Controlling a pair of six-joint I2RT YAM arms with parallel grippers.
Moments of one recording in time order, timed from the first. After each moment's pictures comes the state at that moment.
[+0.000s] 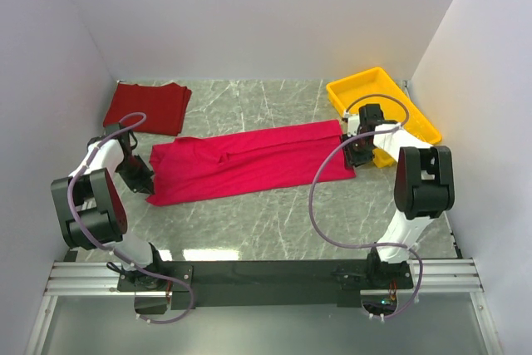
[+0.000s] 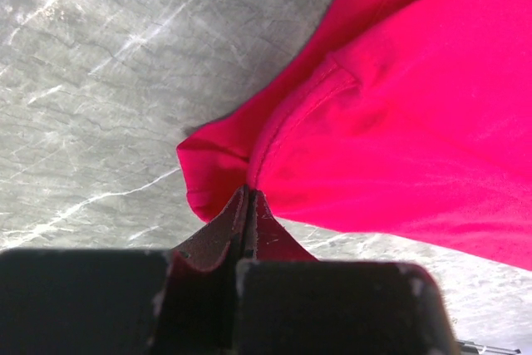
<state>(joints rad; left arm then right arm) 0.29 1.57 1.00 -0.87 0.07 -0.41 0.01 1.77 1.14 -0.58 -0.14 -0.21</state>
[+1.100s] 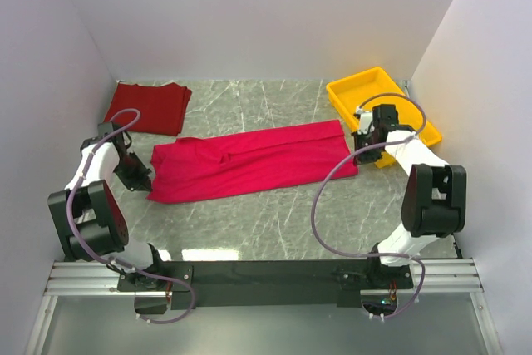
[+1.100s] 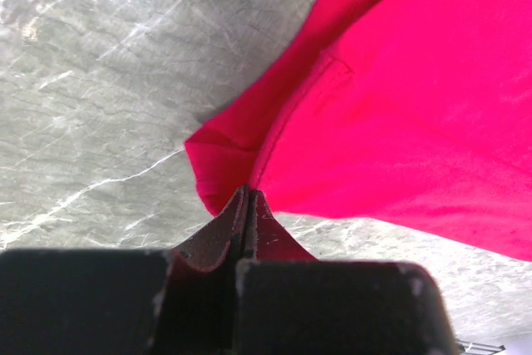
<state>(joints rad) 0.31 1.49 1.00 -0.88 0.11 -0.41 -0.04 1.64 1.07 -0.58 -0.21 -0.16</state>
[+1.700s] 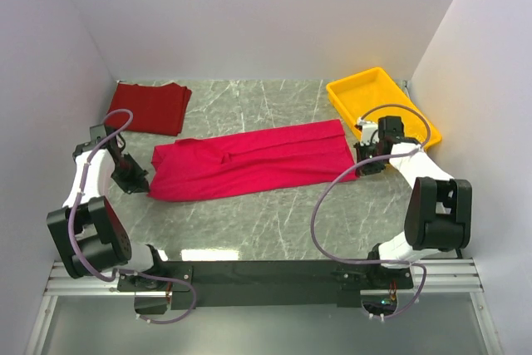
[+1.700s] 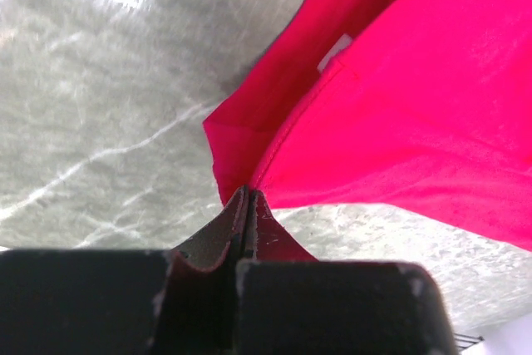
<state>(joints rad) 0.35 1.38 0.98 -0.92 0.15 -0.42 -0.08 1.52 0.93 -0.57 -0.27 -0.24</state>
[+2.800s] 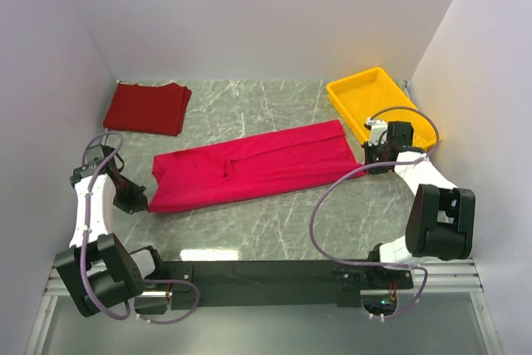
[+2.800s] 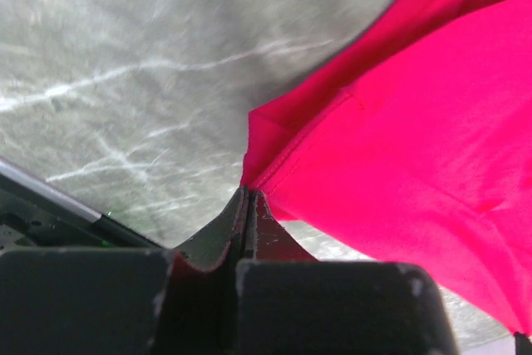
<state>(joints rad) 0.41 1.13 0.83 -1.01 0.06 -0.65 -0.15 1.45 0.83 -0.39 -0.25 -0.28</state>
